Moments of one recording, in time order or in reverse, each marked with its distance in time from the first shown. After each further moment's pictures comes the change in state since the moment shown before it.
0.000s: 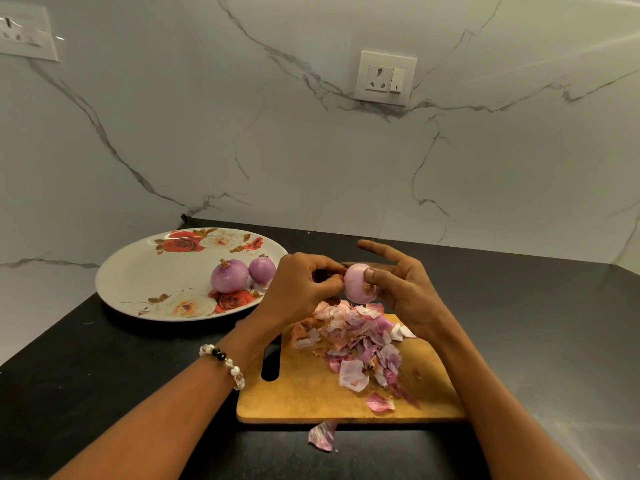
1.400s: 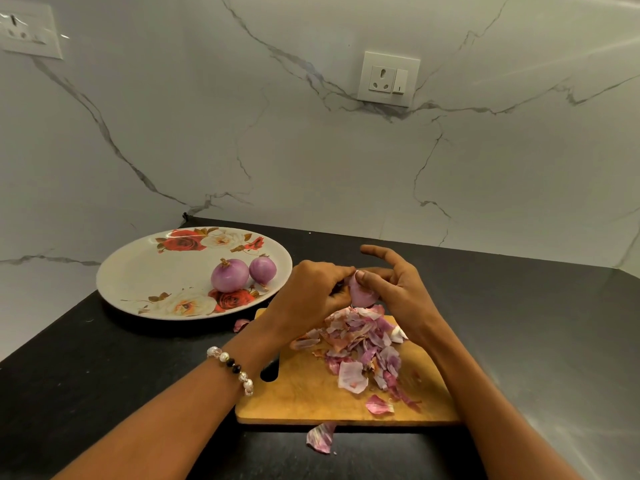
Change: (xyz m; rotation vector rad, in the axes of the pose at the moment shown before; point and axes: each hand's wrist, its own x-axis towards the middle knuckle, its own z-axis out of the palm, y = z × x) left_hand -0.001 0.000 0.010 0.311 -0.013 0.393; right_hand 0.001 0.006 0.007 -0.147 0.075 0.016
